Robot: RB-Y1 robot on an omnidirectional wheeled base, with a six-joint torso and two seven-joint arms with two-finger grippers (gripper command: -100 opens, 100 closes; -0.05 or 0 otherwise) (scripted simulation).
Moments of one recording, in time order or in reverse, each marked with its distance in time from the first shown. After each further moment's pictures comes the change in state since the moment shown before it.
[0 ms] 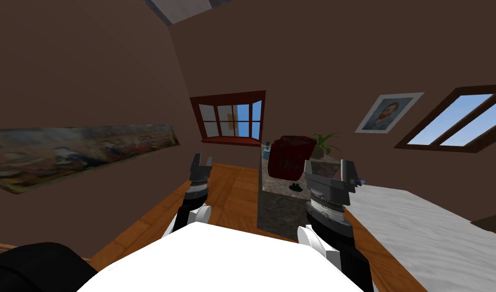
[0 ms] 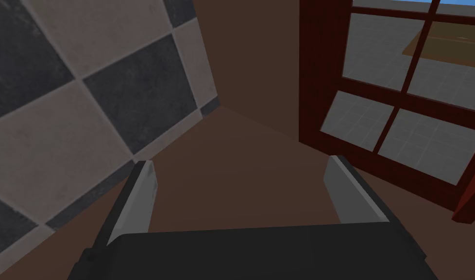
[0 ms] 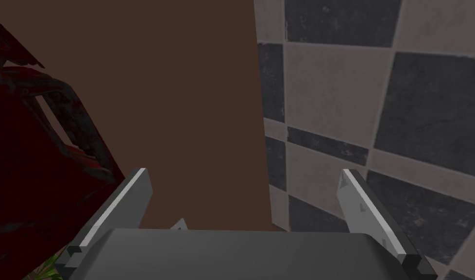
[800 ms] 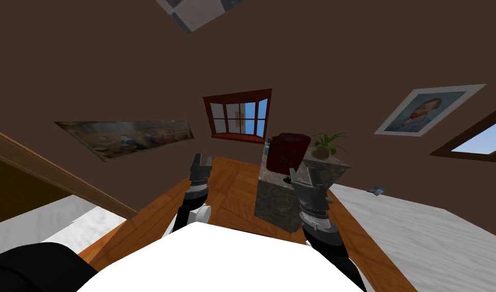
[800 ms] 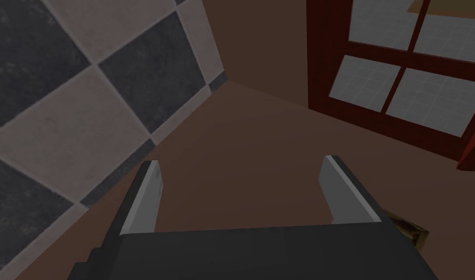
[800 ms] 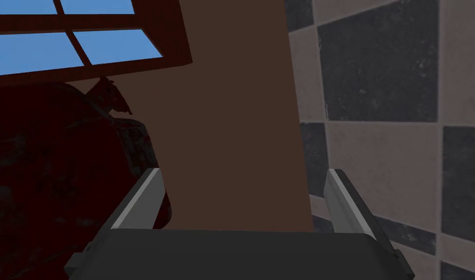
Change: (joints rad) left arm 0.000 0.000 0.000 0.000 0.000 0.000 0.000; right arm 0.078 -0.198 0.109 0.063 0.092 -0.051 -0.027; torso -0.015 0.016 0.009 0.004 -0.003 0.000
